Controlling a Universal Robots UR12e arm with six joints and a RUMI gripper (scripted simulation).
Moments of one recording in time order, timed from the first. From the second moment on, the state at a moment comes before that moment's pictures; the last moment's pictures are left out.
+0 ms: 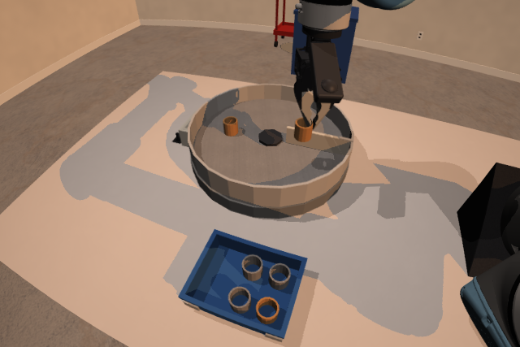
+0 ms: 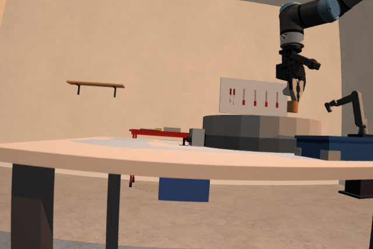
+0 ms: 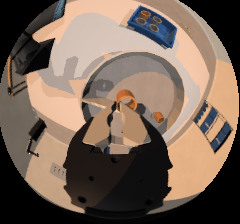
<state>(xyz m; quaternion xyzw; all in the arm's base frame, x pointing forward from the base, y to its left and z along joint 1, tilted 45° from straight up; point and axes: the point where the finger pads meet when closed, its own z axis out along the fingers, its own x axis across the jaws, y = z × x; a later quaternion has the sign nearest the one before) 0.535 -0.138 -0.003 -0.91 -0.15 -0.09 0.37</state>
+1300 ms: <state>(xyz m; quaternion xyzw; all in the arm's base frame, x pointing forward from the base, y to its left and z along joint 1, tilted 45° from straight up) 0.536 -0.138 -0.005 -0.91 -0.15 -0.09 0.37</state>
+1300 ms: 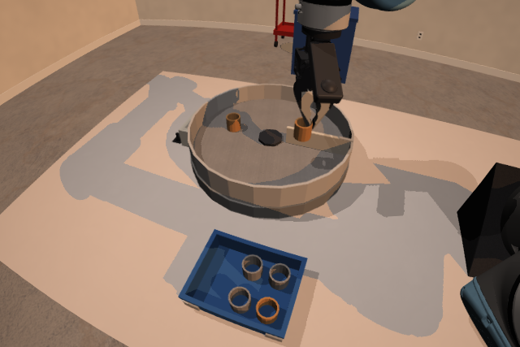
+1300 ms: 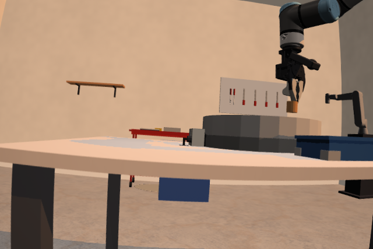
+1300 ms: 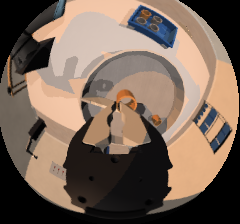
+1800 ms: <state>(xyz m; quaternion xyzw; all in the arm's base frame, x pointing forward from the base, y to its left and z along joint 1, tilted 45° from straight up) 0.536 -0.120 -0.021 -0.91 -0.15 -0.09 0.37</state>
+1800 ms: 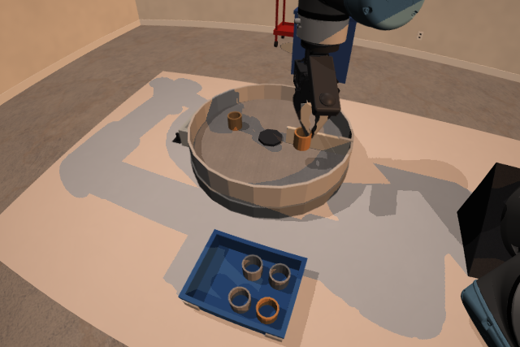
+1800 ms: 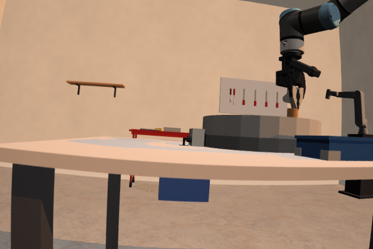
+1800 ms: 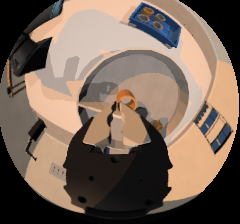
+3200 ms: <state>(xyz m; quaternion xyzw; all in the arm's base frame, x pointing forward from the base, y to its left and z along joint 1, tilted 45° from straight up) 0.537 -0.118 -0.025 -0.91 -0.15 -0.09 0.37</state>
